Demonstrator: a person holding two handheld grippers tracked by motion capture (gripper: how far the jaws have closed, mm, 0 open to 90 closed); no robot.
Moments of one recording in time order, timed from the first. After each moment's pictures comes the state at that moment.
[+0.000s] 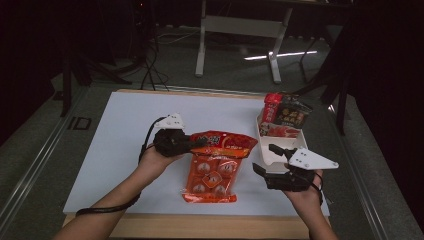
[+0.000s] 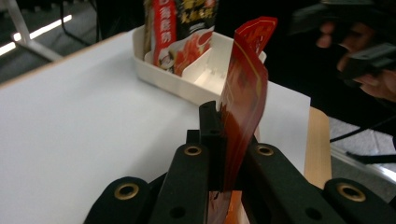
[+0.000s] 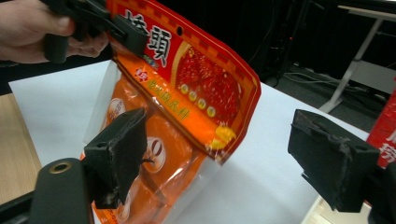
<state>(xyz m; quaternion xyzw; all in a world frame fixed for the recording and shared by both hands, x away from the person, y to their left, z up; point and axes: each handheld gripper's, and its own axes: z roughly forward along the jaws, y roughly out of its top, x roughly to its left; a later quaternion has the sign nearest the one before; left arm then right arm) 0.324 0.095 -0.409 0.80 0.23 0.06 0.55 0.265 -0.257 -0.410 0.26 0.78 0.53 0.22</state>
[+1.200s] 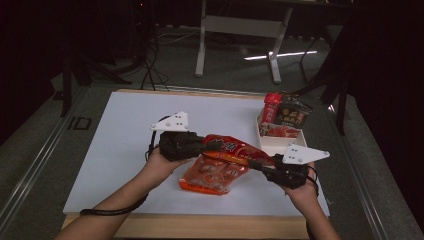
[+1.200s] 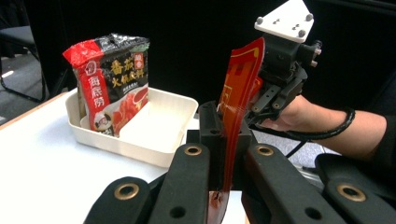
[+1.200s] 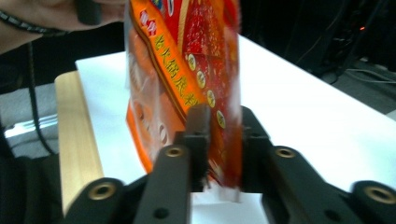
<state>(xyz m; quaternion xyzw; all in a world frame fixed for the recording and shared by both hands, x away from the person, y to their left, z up) 0.301 0.080 -0.371 0.77 0.15 0.02 0.62 0.276 -0.249 -0.409 0.19 0.82 0.53 0.13</state>
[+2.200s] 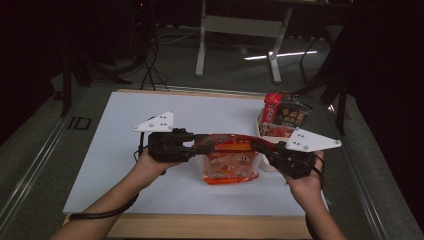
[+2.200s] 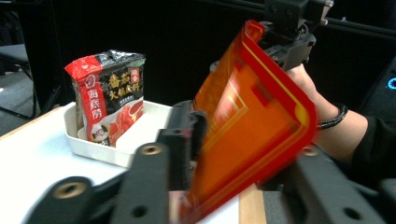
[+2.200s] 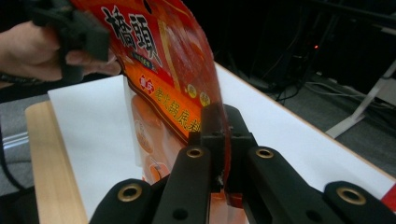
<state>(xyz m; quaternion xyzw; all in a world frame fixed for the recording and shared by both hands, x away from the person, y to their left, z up) 0.297 0.104 -0.375 0.74 0.14 0.01 0.66 0.267 -0.231 -0.347 0.22 0.80 0.52 0.20</state>
